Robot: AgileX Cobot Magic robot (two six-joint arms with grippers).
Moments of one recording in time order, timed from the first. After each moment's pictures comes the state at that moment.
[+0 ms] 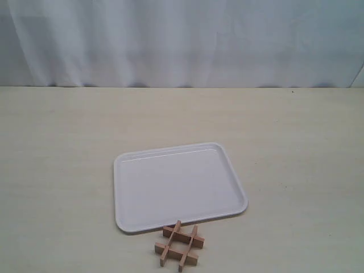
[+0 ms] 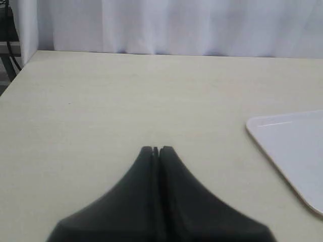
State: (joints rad) left arm -0.08 0.00 0.00 0.05 0.36 -0.10; right arm 0.02 0.00 0.00 0.02 0.32 0.04
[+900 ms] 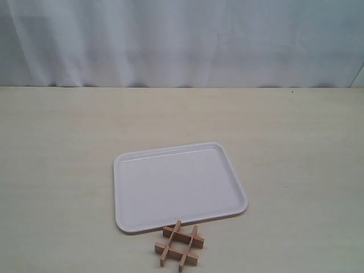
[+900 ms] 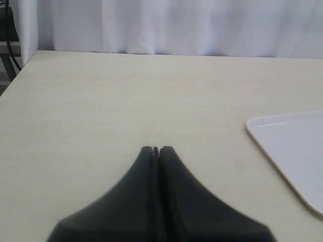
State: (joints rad) left arm -0.08 0.00 0.00 0.05 0.36 -0.10; right arm 0.02 0.00 0.00 0.02 -0.31 0.05
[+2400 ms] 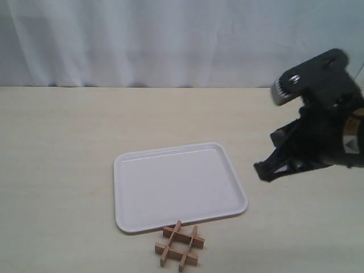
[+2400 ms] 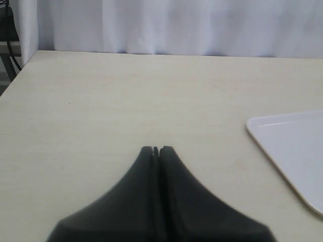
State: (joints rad) left arm -0.08 0.00 0.00 0.05 0.36 -0.10; right arm 0.40 1.17 -0.77 -0.49 0.51 0.34
